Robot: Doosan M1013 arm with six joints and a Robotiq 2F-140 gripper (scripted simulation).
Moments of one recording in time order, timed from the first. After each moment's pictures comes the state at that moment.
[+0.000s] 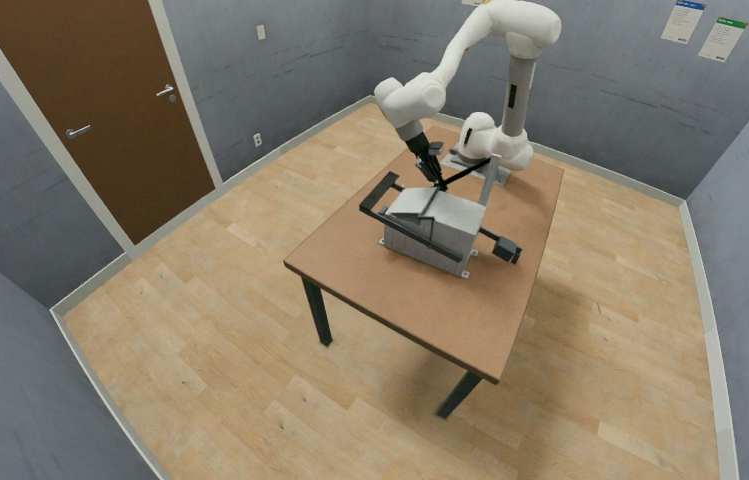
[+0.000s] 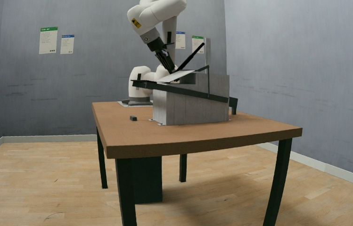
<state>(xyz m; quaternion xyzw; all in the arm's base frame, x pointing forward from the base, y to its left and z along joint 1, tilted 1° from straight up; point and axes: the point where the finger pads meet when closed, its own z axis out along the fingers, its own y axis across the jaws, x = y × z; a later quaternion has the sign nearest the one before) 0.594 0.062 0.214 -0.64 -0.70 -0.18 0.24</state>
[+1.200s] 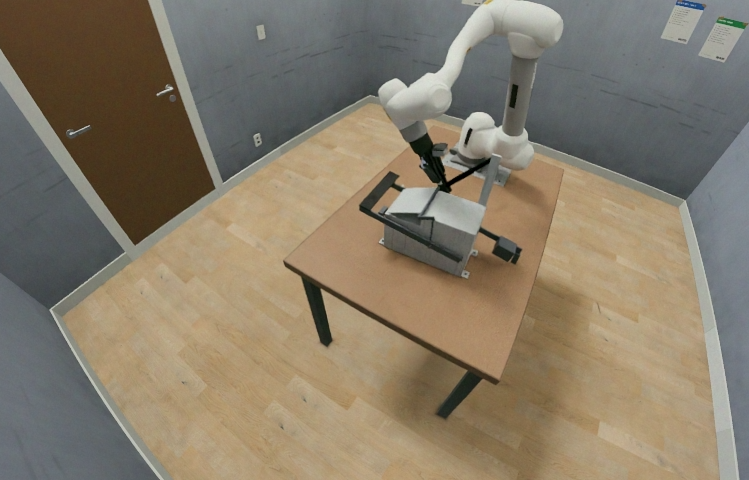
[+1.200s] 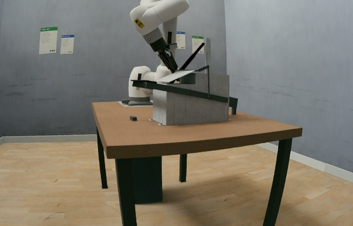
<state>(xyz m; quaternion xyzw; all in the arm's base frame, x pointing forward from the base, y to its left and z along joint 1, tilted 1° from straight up) 0.593 0.078 0.213 -0.64 -0.70 -0.18 0.24</state>
